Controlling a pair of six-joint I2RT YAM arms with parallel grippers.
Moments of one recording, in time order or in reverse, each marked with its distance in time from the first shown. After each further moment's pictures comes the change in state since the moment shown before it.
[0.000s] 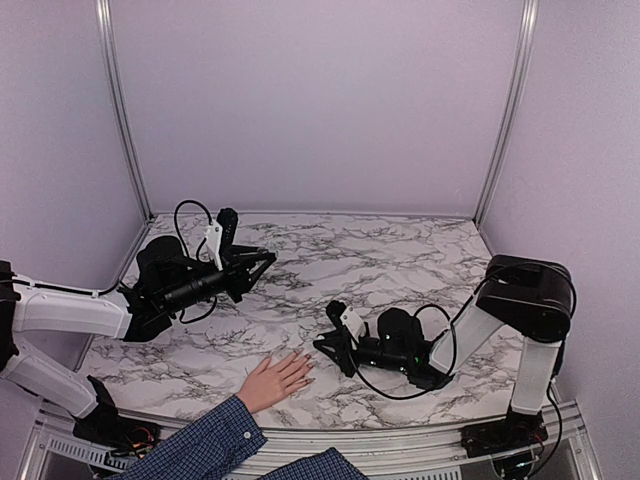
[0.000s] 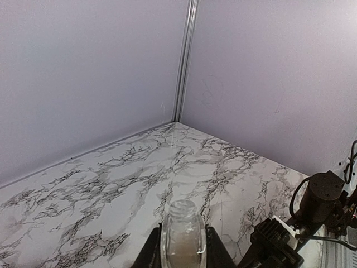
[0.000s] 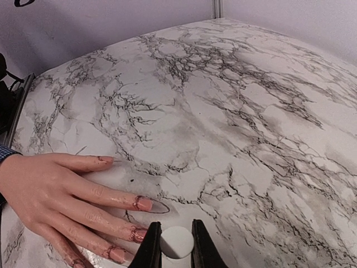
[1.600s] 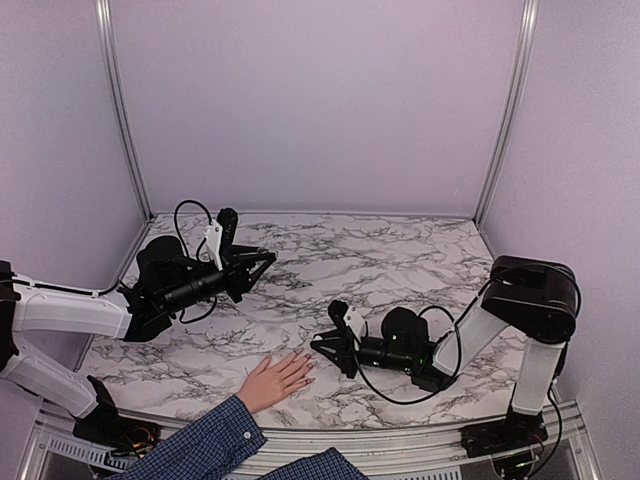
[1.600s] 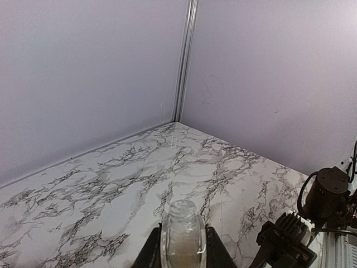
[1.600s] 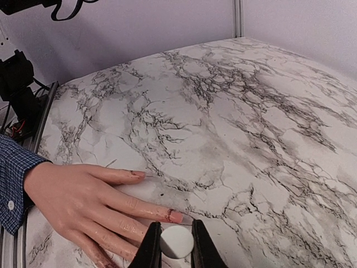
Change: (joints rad) left arm 0.000 0.000 0.000 0.000 0.000 0.000; right arm 0.013 -0.026 -0.026 0.080 -0.079 -0.005
